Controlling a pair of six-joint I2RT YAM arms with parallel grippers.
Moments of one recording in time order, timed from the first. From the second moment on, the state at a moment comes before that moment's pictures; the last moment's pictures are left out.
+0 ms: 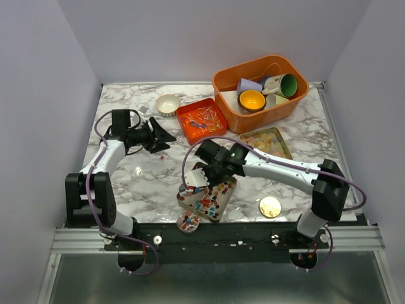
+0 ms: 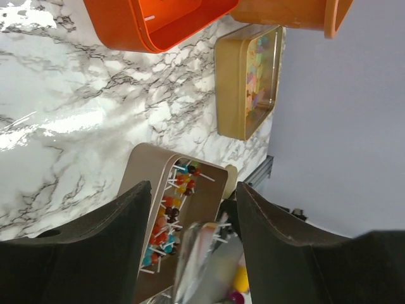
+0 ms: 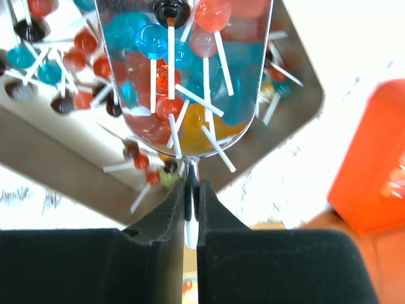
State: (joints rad) left arm 0.02 1.48 0.93 -0.23 0.88 -0.70; right arm 1.05 1.70 1.32 -0.82 -0.06 -0.99
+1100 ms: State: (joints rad) left arm 0.12 1.10 0.78 -0.37 0.68 -0.46; right arm 1.37 1.76 1.59 -1.27 0.37 -0.95
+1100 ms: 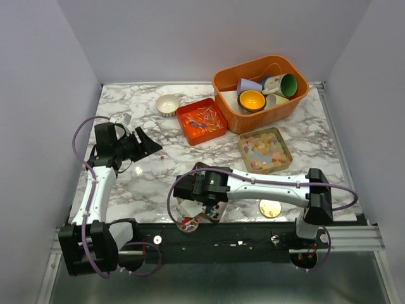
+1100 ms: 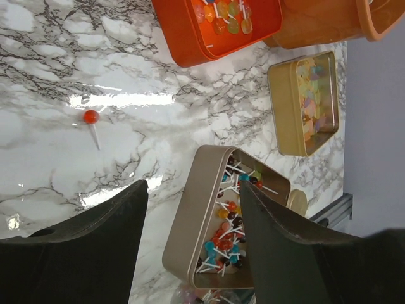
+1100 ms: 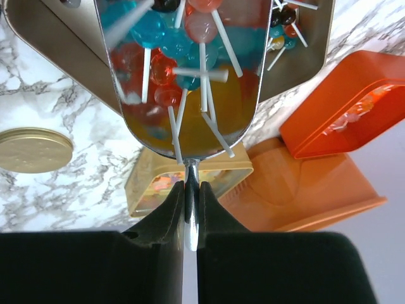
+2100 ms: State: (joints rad) left arm 0.06 0.97 0.69 -0.37 0.65 -0.38; right arm 1.48 1.74 1.50 -1.33 0.64 -0.87
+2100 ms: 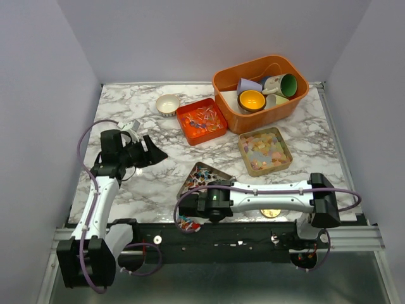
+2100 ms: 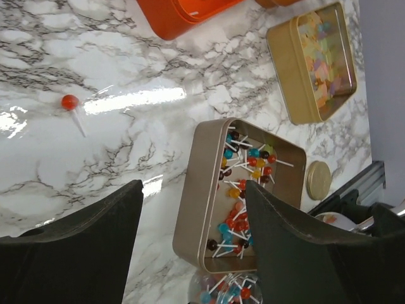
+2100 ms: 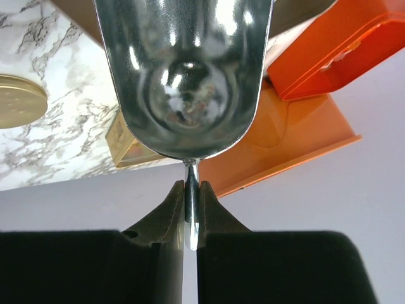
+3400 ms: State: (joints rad) left arm -0.86 1.18 0.82 -0.84 0.50 0.98; right arm 0.64 1.31 1.44 -1.34 0.35 -0.70
